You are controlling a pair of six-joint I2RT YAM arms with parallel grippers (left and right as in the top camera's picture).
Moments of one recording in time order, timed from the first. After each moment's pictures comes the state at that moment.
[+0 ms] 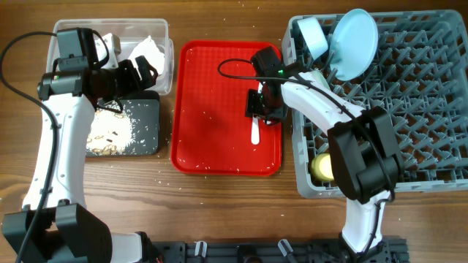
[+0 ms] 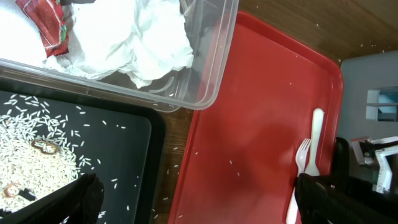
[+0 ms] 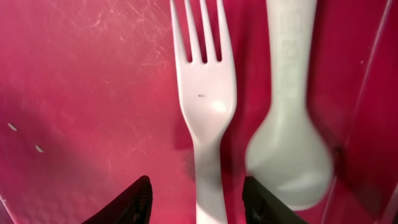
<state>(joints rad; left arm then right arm) 0.12 1.57 1.36 -0.83 0.32 -0.24 0.46 2.07 1.46 -0.77 -0.22 0.55</state>
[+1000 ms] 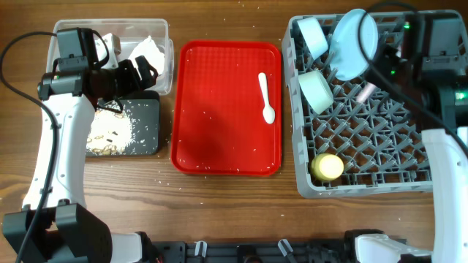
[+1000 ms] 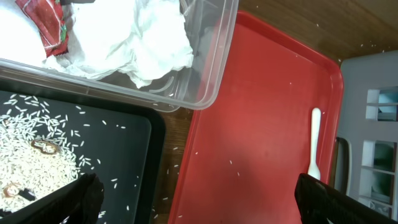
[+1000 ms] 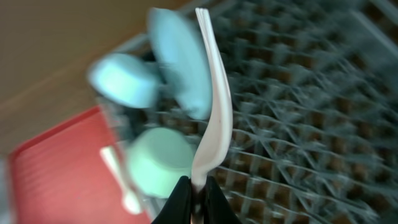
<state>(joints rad) 0.12 1.57 1.36 -0.83 0.32 -0.24 0.05 1.39 1.65 -1.17 0.22 0.52</state>
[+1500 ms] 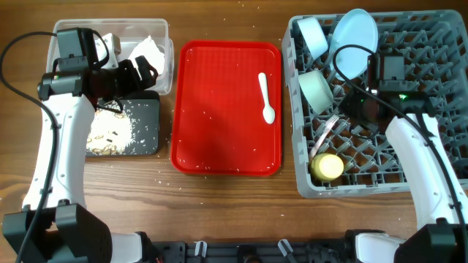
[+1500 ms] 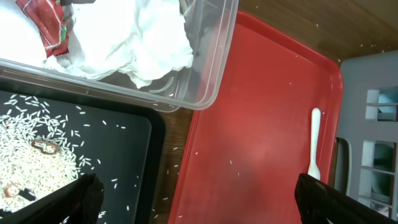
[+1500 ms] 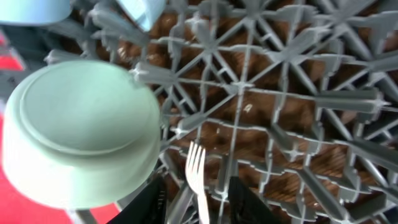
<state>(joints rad) 0.12 1.57 1.36 -0.83 0.32 -0.24 0.00 1.44 1.13 -0.84 0.02 0.60</state>
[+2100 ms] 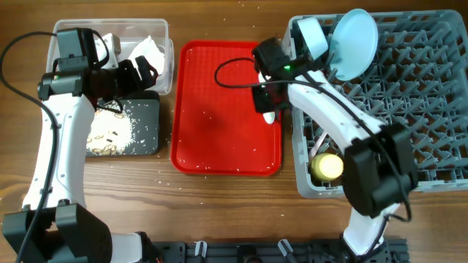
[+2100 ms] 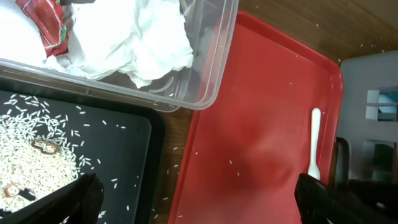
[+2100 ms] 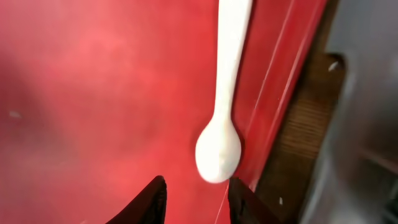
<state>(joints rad) 0.12 1.57 1.36 -0.83 0.32 -0.24 0.47 1.97 1.50 -0.87 0.01 0.25</state>
